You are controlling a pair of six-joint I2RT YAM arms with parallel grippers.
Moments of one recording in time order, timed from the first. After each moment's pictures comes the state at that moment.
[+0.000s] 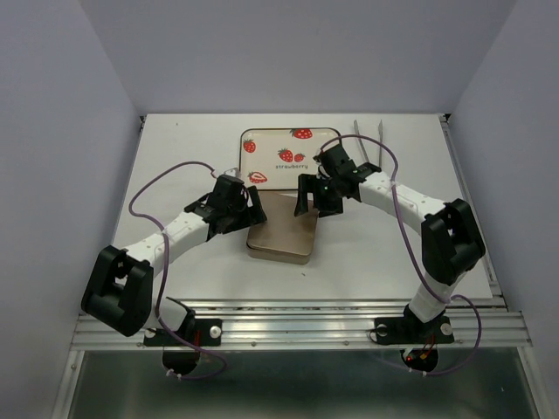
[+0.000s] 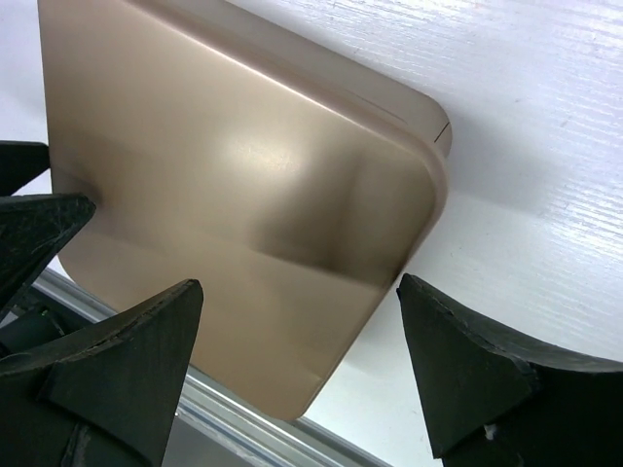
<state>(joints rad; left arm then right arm) -0.50 1.36 0.81 -0.30 -0.02 -0.70 0.56 1.74 1.32 -0.58 -0.26 0.54</state>
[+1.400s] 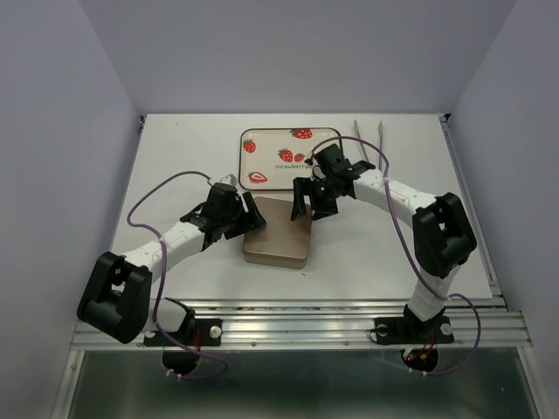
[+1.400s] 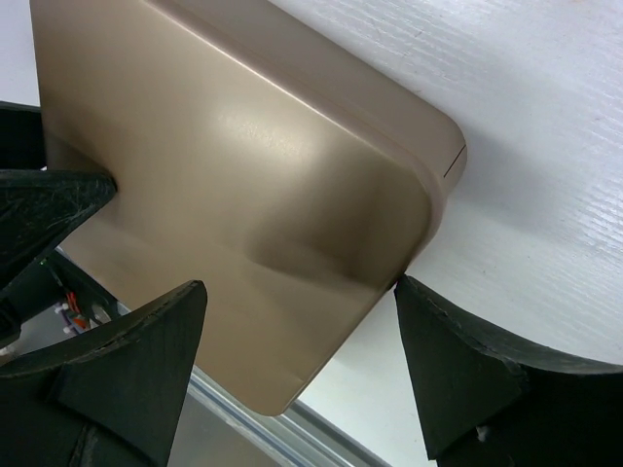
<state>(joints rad) -0.47 1.32 0.68 -0.16 0.08 -0.74 0.56 1.81 1.36 -0.60 -0.38 0.45</state>
